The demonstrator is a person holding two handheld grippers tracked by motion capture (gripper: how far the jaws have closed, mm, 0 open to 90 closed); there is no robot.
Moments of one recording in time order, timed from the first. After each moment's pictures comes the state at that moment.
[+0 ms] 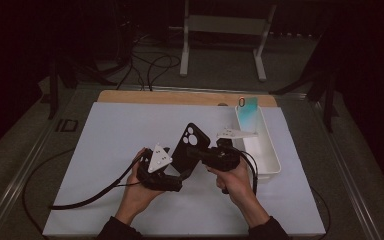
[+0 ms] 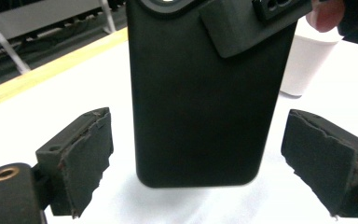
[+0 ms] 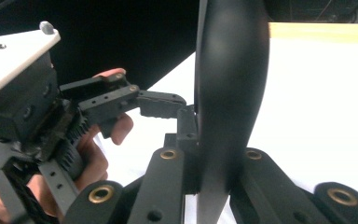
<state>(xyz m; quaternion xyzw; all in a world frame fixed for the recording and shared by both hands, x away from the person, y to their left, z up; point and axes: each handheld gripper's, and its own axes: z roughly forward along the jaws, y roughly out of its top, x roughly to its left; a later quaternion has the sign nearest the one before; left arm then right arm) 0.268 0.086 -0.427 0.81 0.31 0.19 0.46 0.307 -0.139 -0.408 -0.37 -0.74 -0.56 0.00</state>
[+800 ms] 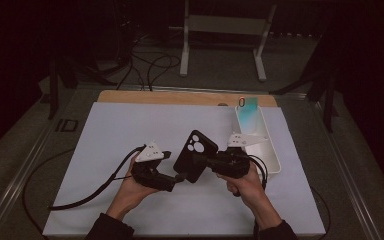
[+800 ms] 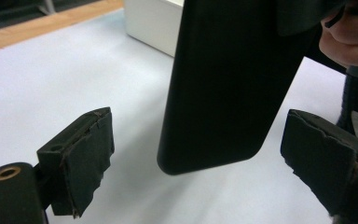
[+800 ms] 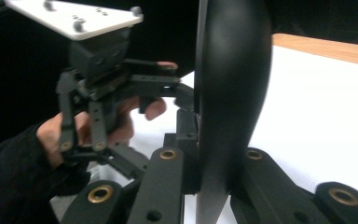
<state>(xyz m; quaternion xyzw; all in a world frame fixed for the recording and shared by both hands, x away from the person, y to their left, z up) 0.281 0.102 -0.432 0.82 0.29 0.07 0.49 0.294 -0.161 -0.405 -0.27 -0.76 -0.59 0.01</state>
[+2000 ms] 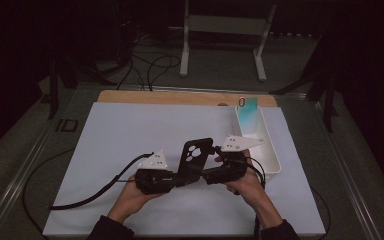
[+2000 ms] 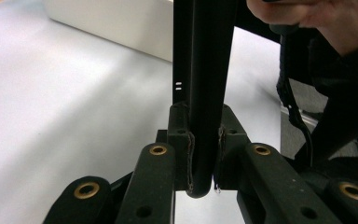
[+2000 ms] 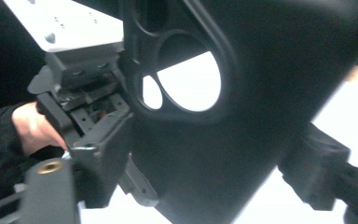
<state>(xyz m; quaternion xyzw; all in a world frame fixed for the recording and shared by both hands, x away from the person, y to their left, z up) 0.275 0.100 -0.444 0.84 0.20 0.00 0.50 0.289 -0.153 -0.401 -0.25 -0.79 -0.56 -0.05</state>
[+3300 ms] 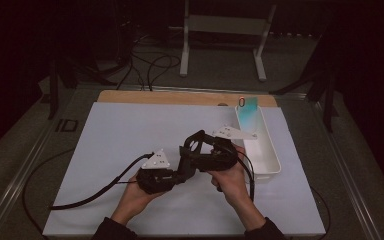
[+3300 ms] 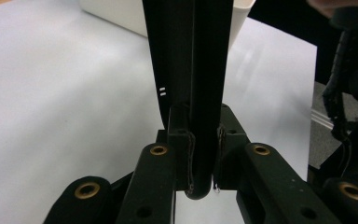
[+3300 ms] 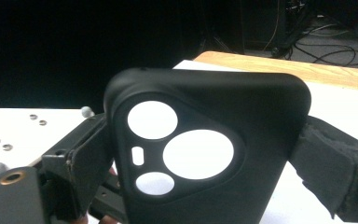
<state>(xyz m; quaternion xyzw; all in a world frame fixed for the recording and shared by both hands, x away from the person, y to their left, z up) 0.274 0.094 -0.448 0.84 0.24 0.03 0.48 0.294 -0.121 -0.385 -0.40 -0.72 -0.55 -0.10</state>
